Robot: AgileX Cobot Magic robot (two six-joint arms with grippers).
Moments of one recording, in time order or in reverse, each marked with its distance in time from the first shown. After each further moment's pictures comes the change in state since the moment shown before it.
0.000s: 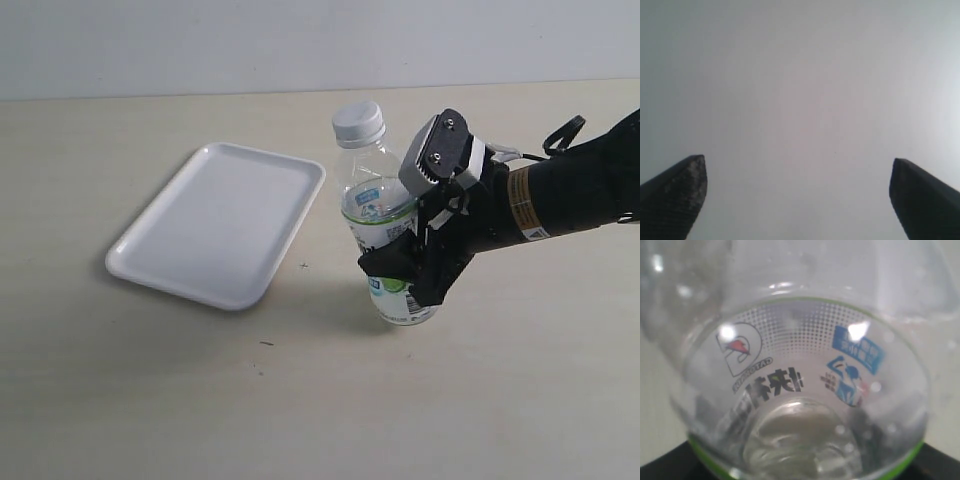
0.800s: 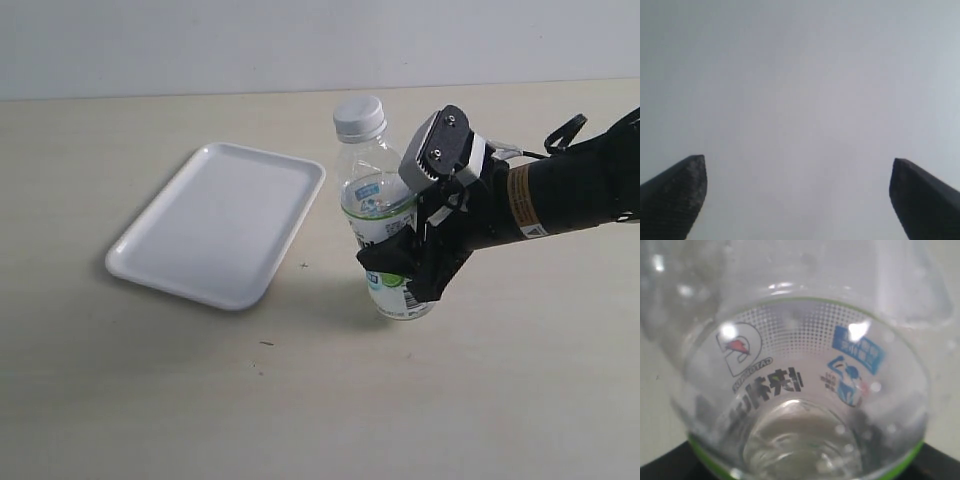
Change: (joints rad) left arm 0.000 0.000 0.000 -0.076 0.235 0.012; right arm 0.000 0.000 0.000 0.034 0.000 -0.031
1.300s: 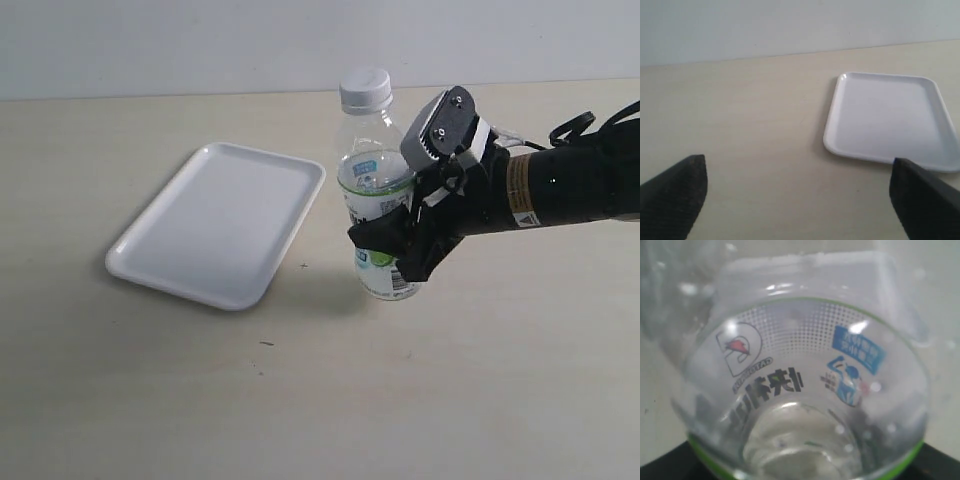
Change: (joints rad) left arm 0.000 0.002 -0.003 0.021 0.701 0.408; right arm 0.000 0.000 0.000 0.142 -0.023 -0.074
